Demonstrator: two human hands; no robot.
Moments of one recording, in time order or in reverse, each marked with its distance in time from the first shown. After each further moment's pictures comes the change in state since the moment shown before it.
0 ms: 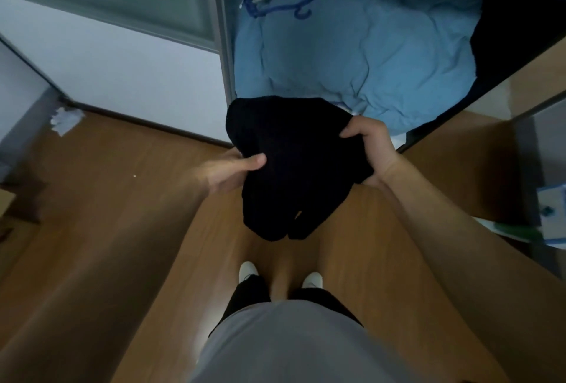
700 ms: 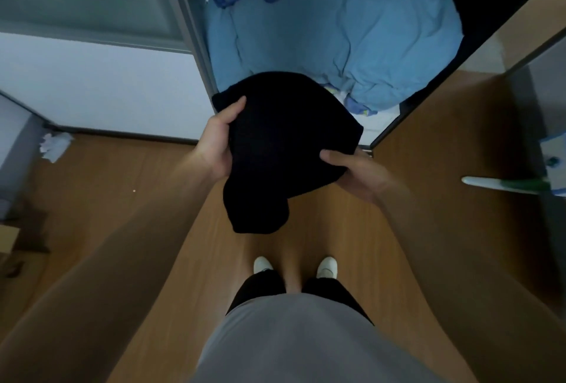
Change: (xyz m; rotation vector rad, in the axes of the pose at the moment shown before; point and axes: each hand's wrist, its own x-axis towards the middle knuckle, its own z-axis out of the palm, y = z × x) left_hand 0.022 0.049 0.035 -0.288 0.260 0.103; right_hand 0.016 0.062 -0.062 -0.017 0.003 -0.047
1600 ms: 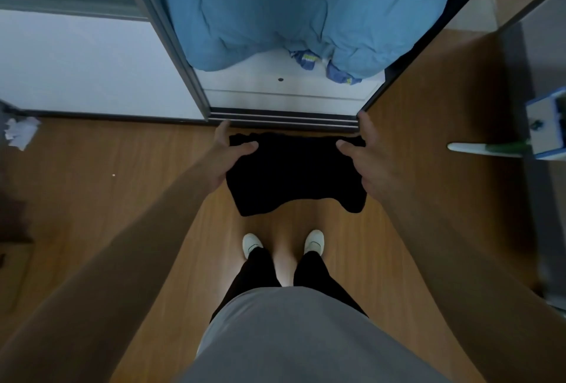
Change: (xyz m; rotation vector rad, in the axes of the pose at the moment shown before) left_hand 0.053 -0.093 -0.020 0.536 0.092 -0.110; right_hand -0.027 0.016 -0.064 -0.340 0.524 -0.101
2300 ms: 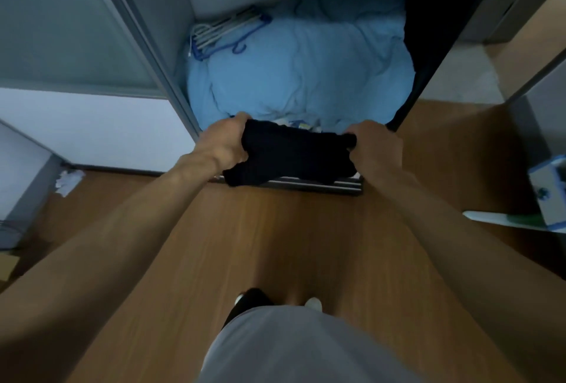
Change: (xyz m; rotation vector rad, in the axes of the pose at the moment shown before) left_hand -0.022 0.147 0.117 1.257 0.343 0.404; right_hand 0.050 -0.093 -0.121 -1.082 0.216 -0.608
